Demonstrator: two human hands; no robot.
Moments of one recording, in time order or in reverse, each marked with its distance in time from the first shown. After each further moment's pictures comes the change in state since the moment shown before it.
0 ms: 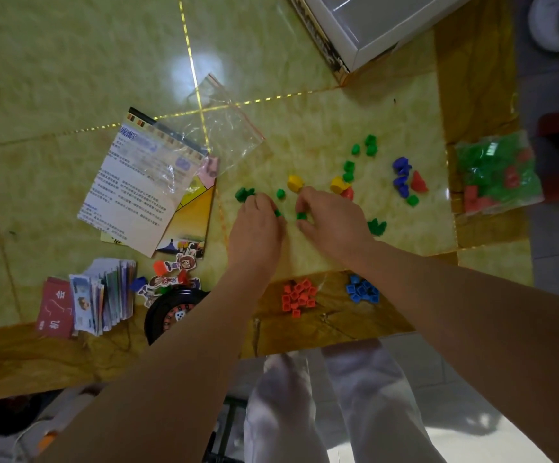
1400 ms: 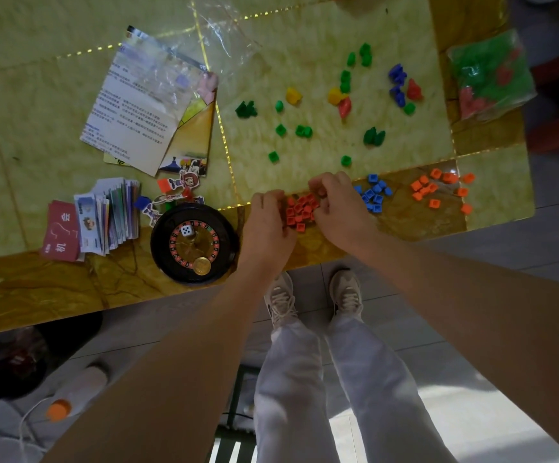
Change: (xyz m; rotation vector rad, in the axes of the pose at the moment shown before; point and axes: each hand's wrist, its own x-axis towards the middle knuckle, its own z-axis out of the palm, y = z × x) left_hand -0.131 -0.019 0.028 -0.272 -0.094 -0.012; right_hand -0.115 -0.009 0.068 0.326 0.071 0.177
